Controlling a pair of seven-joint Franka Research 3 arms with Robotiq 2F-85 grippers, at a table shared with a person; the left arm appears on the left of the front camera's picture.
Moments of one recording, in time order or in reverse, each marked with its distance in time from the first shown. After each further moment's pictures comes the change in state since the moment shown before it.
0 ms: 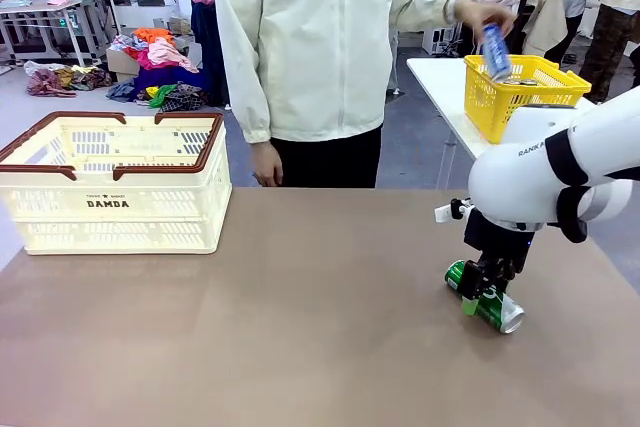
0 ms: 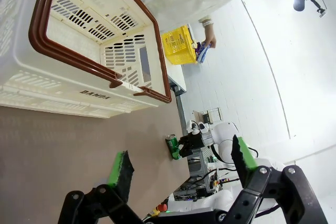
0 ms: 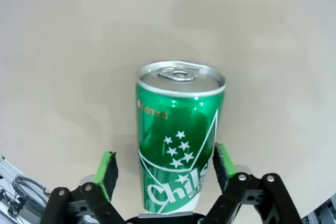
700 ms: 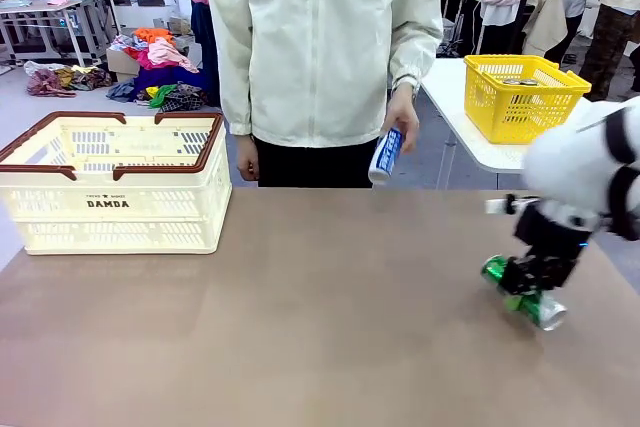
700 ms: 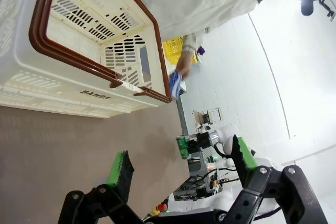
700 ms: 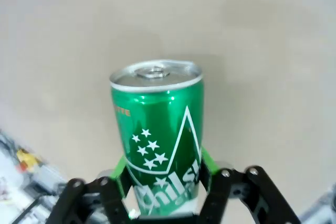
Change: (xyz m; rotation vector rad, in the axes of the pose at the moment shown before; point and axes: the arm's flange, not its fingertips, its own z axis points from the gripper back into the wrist) left arm 0.000 0.000 0.000 0.000 0.000 0.000; right arm -0.080 -0.094 0.029 0.230 -0.106 -0.268
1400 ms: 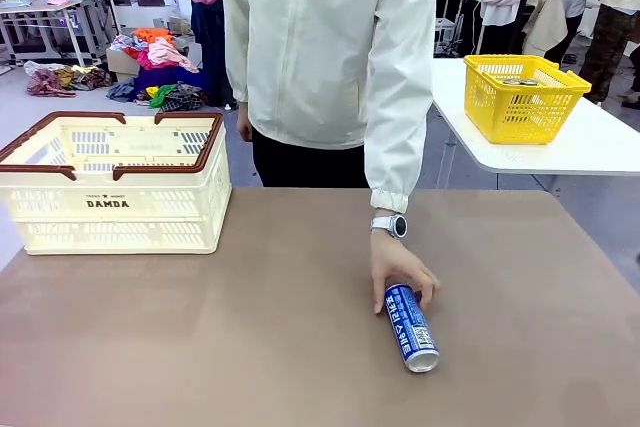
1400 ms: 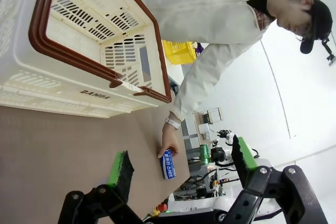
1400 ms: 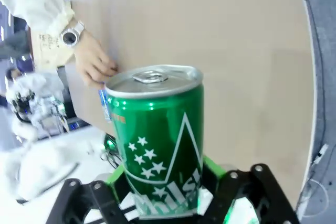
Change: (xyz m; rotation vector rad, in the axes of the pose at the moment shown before) left arm 0.000 0.000 0.000 0.000 0.000 0.000; right arm -0.159 -0.129 0.067 0.532 -0.325 -0.341
